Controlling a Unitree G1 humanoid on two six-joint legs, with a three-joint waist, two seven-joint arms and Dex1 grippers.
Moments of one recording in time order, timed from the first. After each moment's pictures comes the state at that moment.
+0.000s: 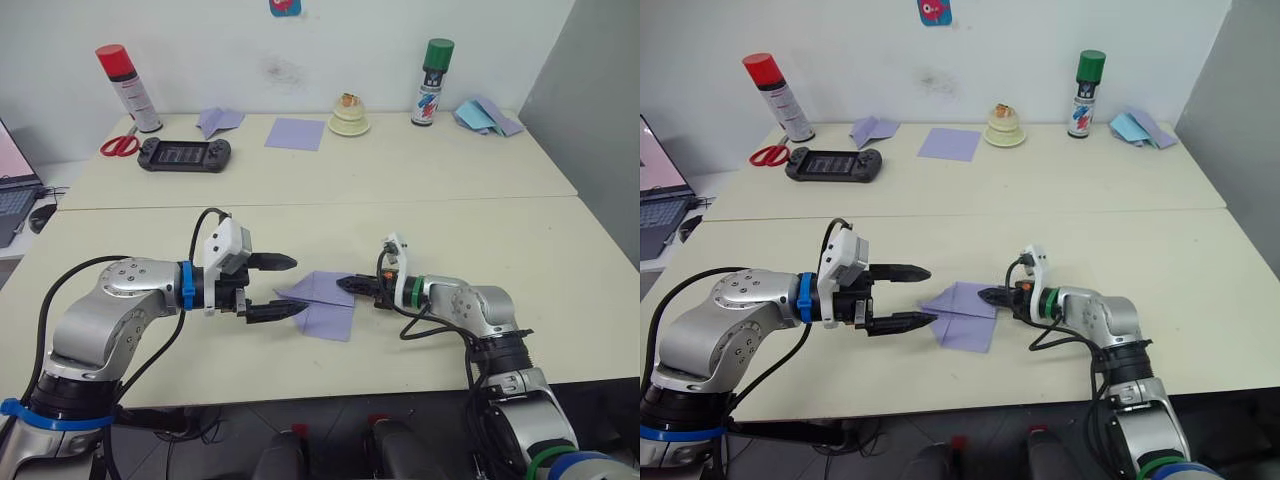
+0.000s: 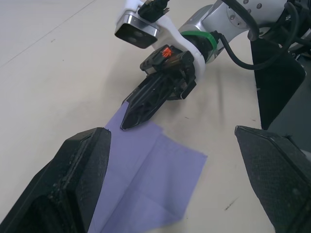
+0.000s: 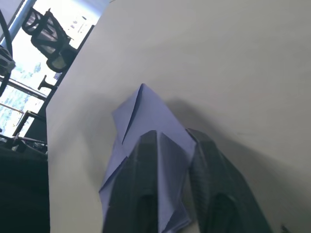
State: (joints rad) left arm -0.34 0.80 0.03 -0.28 -0.57 0.63 -1.12; right arm -0.59 -0.17 0.04 0.23 0.52 0.96 0.72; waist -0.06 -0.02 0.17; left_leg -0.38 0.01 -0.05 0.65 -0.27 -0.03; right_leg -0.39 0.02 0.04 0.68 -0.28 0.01
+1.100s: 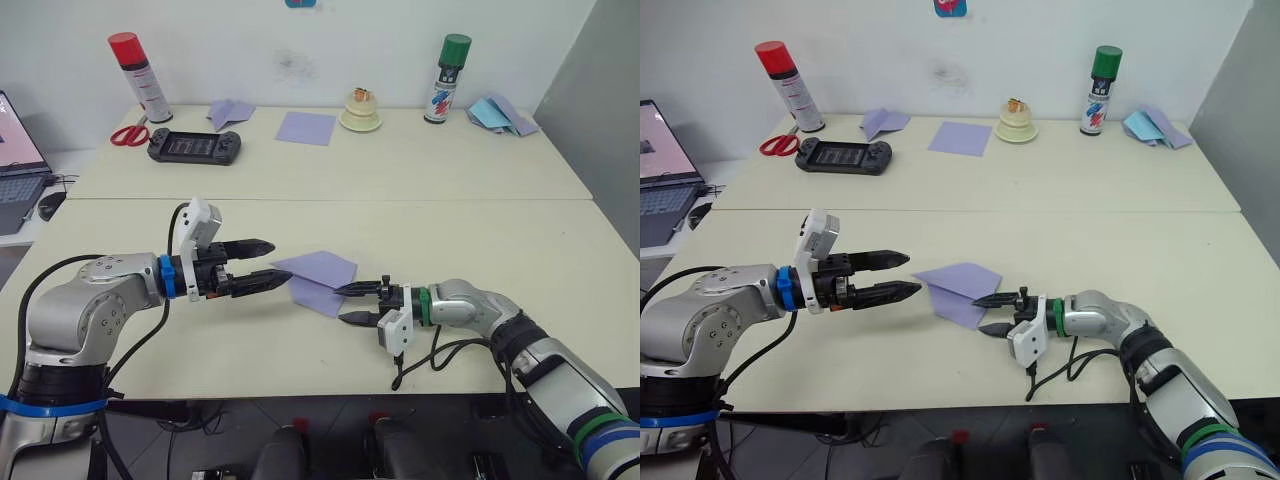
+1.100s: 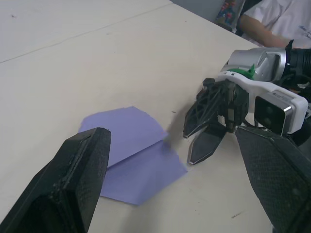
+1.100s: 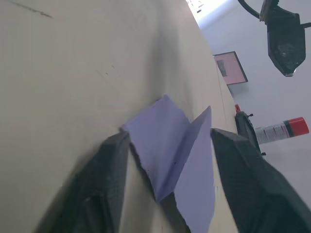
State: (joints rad) left arm -0.38 0.78 0.14 -0.18 -0.70 0.80 -1.03; right arm -0.72 -0.50 0.57 0.79 -0.47 -1.18 0.41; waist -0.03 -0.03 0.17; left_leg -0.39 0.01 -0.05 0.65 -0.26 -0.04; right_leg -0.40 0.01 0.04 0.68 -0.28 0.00
